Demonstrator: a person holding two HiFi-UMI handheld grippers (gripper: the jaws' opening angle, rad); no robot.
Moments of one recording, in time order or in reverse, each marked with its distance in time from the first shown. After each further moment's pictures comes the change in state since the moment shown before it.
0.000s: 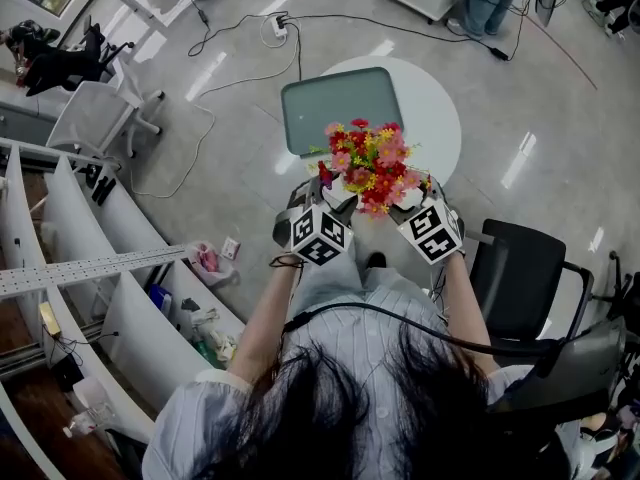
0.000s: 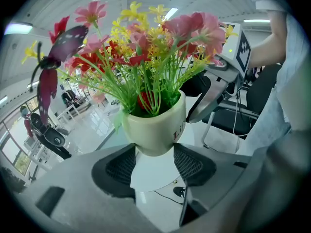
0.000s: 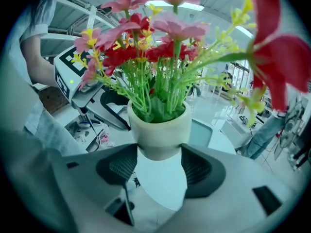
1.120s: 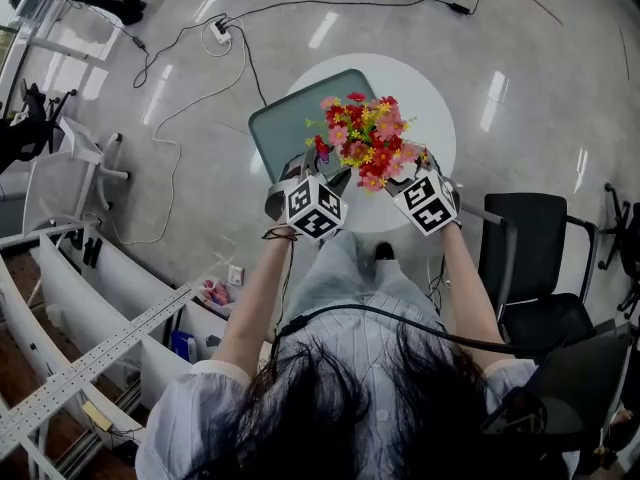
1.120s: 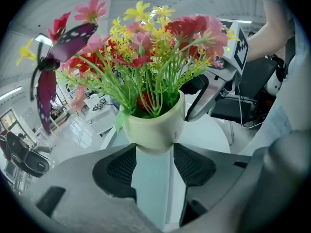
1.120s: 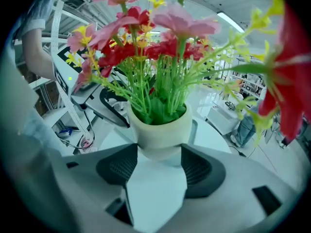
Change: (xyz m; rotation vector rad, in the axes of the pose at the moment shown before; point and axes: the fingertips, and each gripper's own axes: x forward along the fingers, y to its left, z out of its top) left arm 0.104 0.102 0.013 0.179 -0.017 -0.201; right arm 0.086 -0.099 0.005 0.167 0.099 -0.143
